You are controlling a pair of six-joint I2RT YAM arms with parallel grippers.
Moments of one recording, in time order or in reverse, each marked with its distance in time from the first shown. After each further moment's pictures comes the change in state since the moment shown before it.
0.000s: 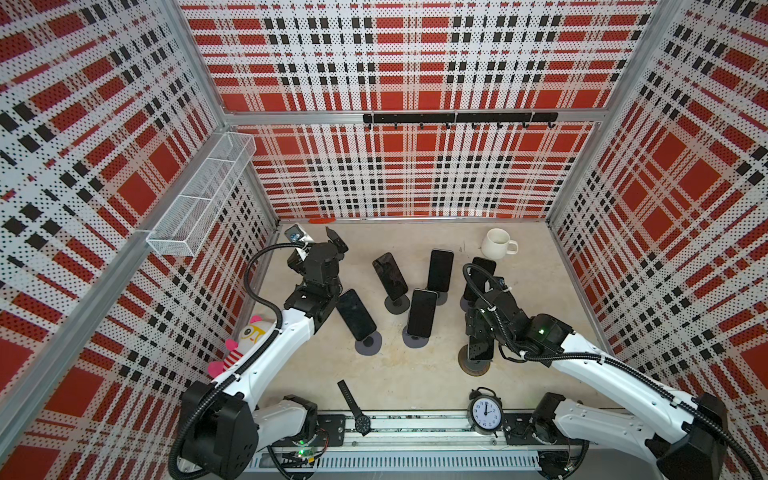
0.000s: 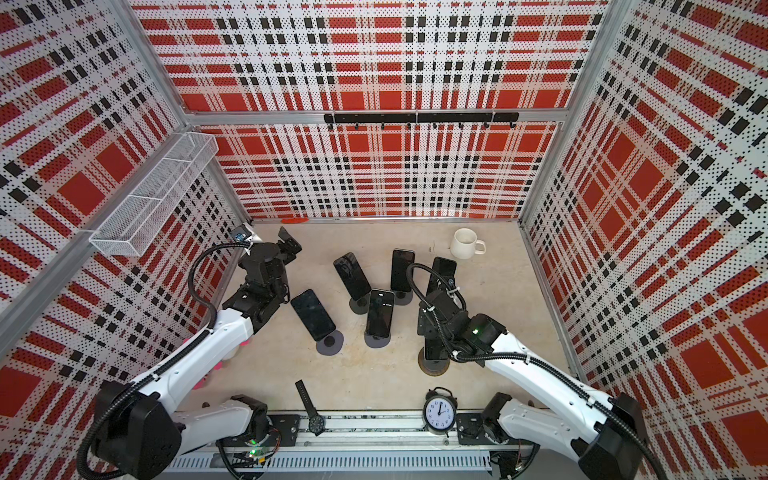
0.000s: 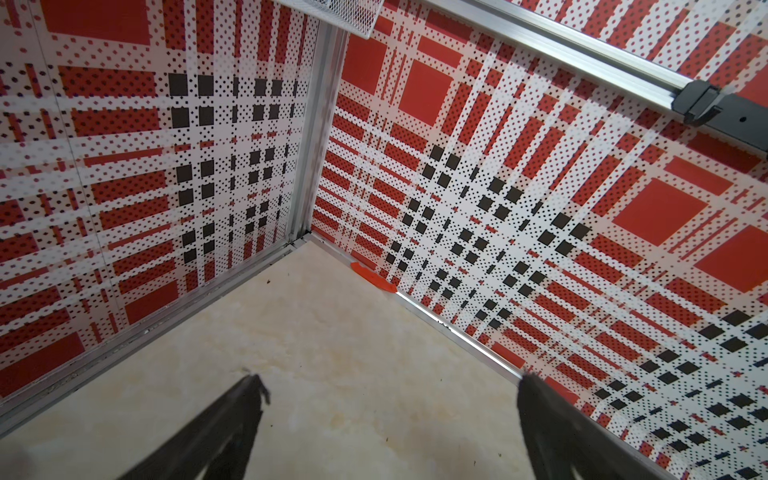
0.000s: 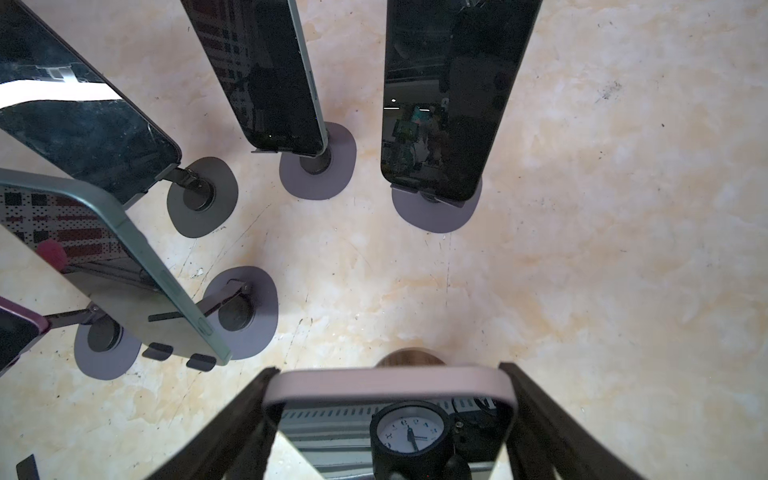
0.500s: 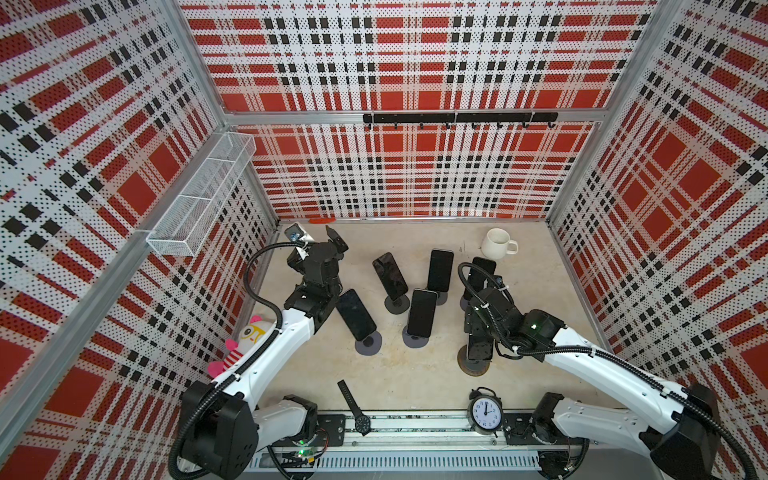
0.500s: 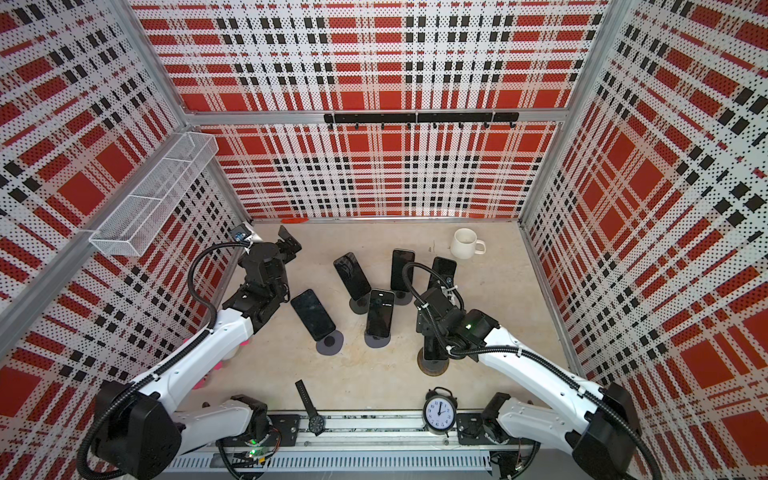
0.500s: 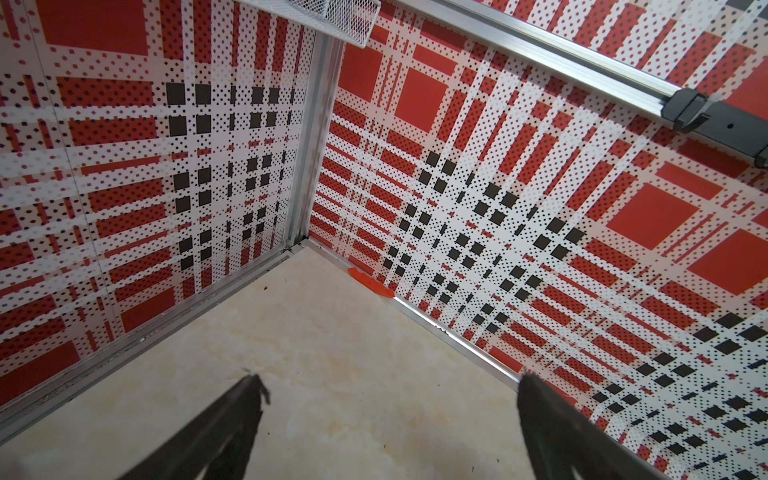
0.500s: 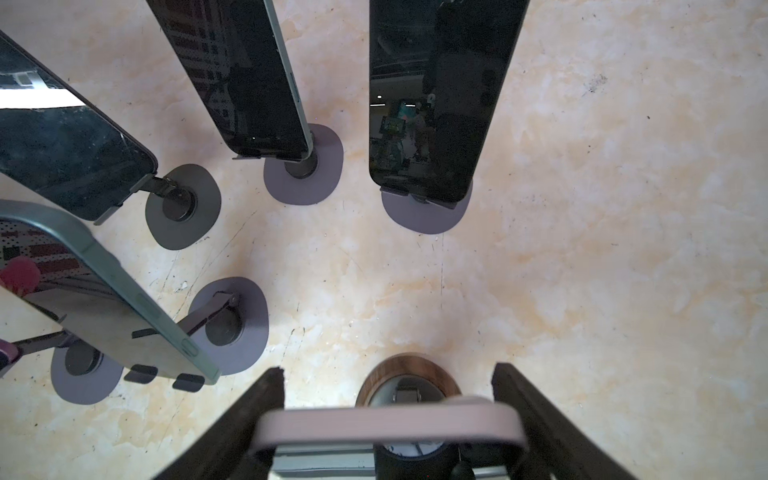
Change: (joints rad) left arm -0.001 0.000 -0.002 0.023 0.001 0.017; right arm 0.006 0.056 0.032 -0.017 0.033 0.042
